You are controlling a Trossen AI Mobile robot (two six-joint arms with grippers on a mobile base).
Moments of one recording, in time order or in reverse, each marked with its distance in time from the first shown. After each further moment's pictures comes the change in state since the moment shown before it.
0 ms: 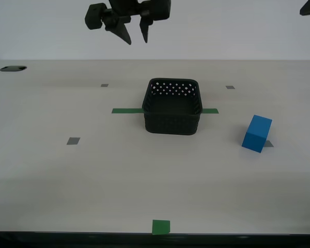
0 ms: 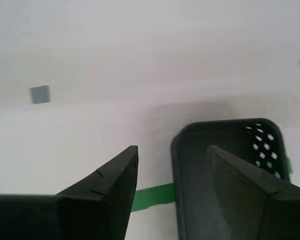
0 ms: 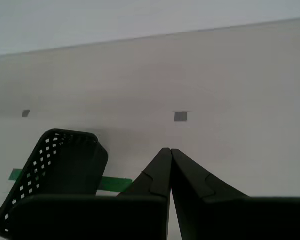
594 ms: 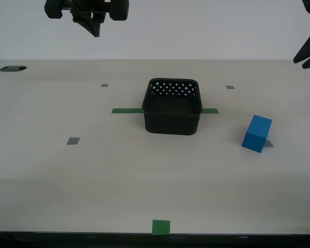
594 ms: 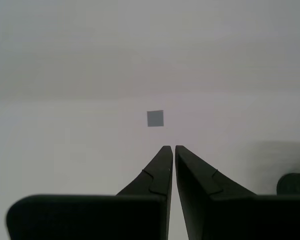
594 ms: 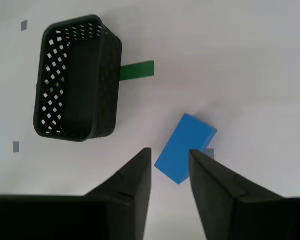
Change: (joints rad) arm 0 0.011 0.006 -0.059 -0.370 -0.138 0.127; arm 1 0.208 -0.014 0.000 -0.018 -0.127 0.129
